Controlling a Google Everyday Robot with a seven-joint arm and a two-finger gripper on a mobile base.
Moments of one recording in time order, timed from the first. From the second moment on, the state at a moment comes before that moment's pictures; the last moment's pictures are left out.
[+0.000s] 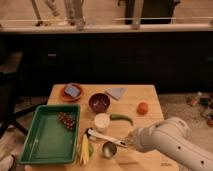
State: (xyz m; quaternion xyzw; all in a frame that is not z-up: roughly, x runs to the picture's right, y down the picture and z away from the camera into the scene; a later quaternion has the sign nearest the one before) arm 0.105 0.239 0.657 -0.20 -0.19 0.04 0.96
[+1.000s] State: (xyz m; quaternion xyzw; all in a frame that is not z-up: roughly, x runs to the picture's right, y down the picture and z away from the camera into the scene) arm 0.066 0.219 0.651 -0.17 -0.21 -0.01 0.96
